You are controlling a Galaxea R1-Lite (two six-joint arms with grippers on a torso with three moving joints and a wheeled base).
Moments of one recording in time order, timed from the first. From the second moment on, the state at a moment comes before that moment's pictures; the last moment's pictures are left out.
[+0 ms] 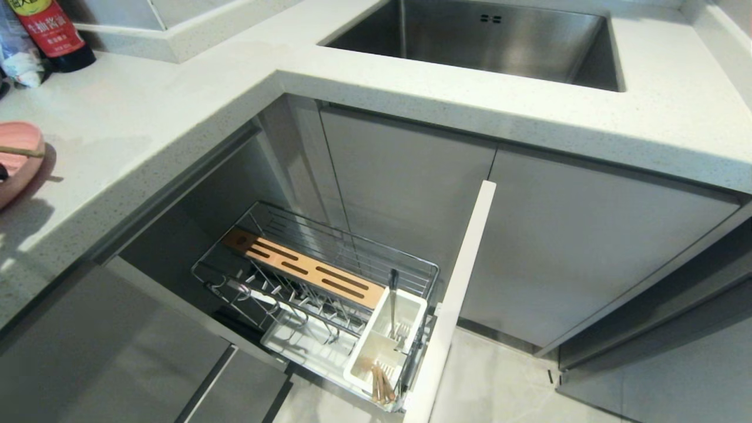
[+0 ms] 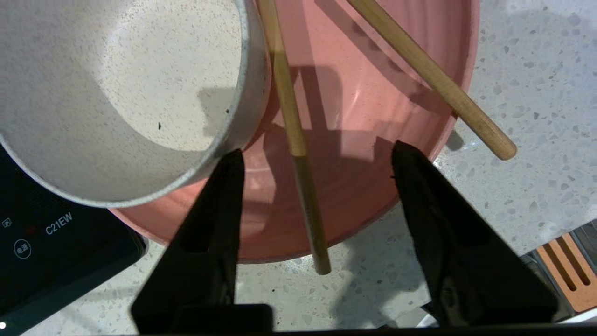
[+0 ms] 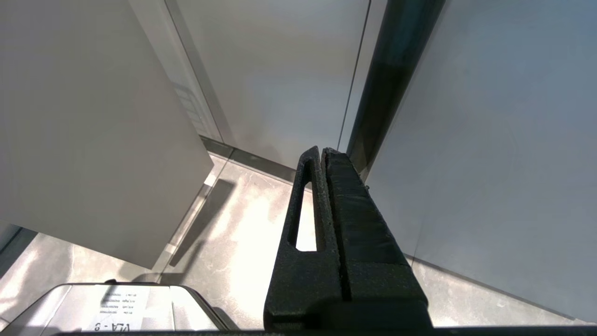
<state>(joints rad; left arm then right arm) 0.03 1.43 -1.90 1.14 0.48 -0.35 0.00 0.00 0.00 0.00 0.00 -0.01</state>
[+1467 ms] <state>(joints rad) -0.44 1.17 -1.86 0.75 0.50 -0.55 0.00 0.00 0.00 0.00 0.00 -0.01</state>
